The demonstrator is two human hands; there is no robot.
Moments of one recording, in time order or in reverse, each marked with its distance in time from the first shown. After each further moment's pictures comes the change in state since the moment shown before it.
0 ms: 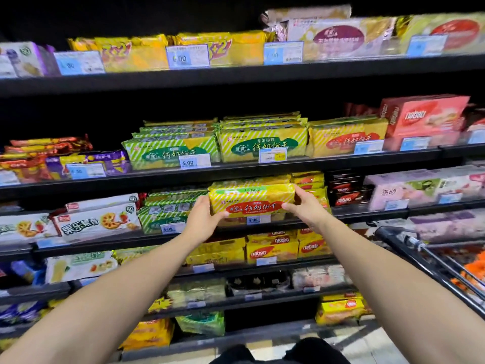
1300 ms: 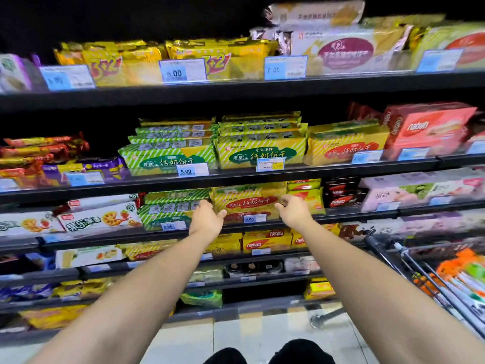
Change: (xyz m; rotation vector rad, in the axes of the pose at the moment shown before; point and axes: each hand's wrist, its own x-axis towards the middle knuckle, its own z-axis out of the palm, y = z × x) left_hand 0.011 0.043 -0.003 0.106 -0.102 -0.456; right_hand 0.009 -0.039 0.013 -0.542 0.059 0.235
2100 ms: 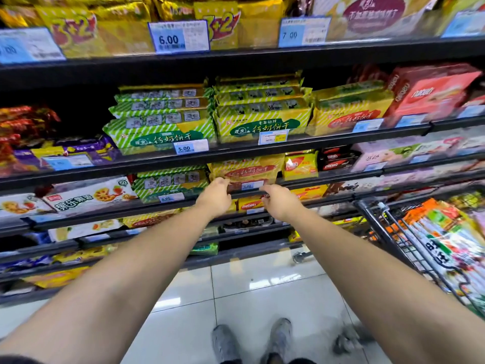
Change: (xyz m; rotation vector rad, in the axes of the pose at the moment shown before) left_hand 0.008 0.006 -0.017 0.303 -0.438 0.353; right_hand -0.057 -0.042 0.012 -0.349 -0.302 -0.080
